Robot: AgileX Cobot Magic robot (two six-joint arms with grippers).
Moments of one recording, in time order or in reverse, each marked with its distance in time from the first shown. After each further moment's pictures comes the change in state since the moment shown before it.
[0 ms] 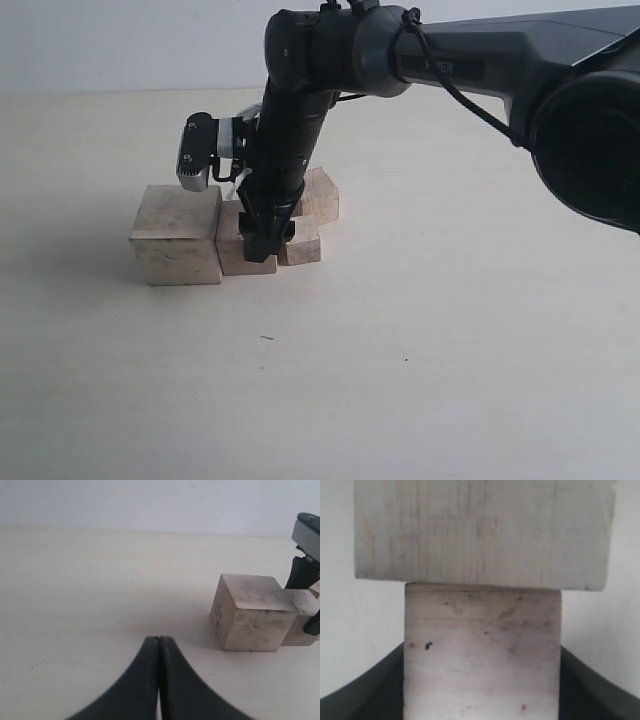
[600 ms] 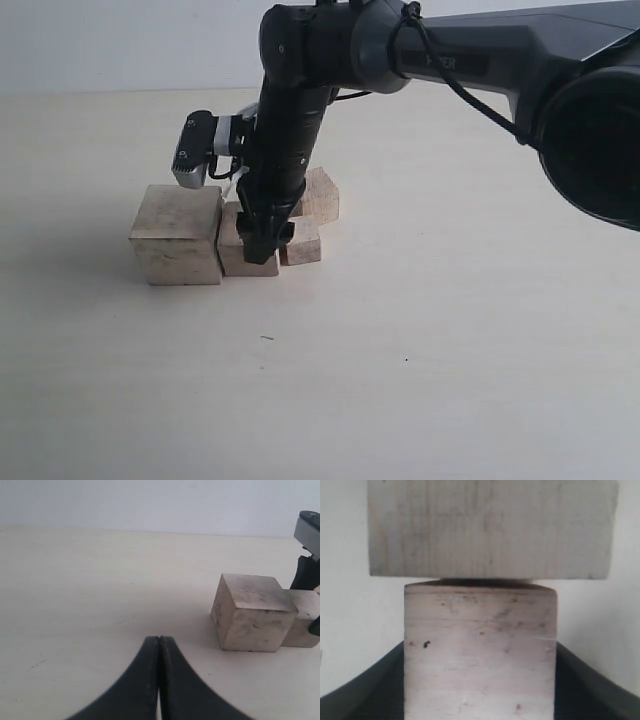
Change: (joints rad) left arm 0.000 0.000 0.000 0.000 0.000 0.000; right arm 0.006 -0.022 0.006 -0.039 0.022 0.101
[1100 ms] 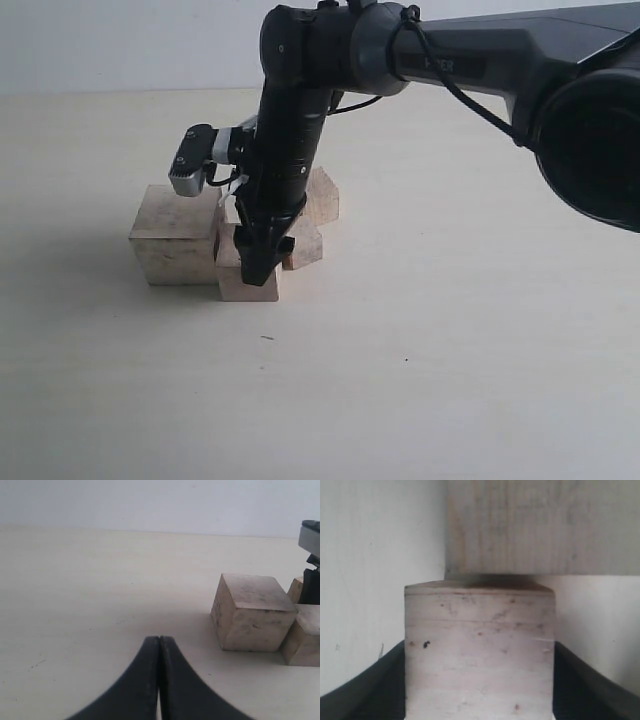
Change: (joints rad) left arm 0.000 0.000 0.000 0.000 0.000 0.000; right arm 0.000 0.005 0.000 0.080 0.112 0.000
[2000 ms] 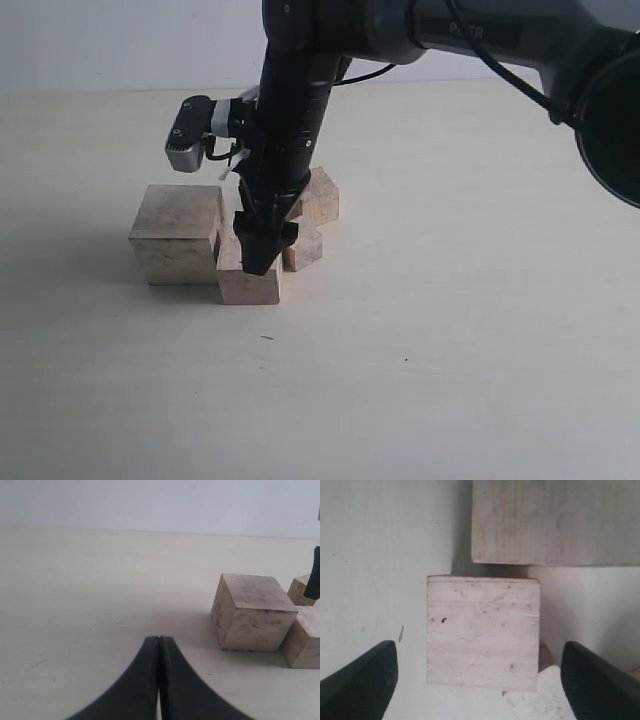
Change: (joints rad) left arm 0.000 0.000 0.000 0.000 0.000 0.000; right arm 0.000 -0.073 0.000 -0.008 0.051 0.000
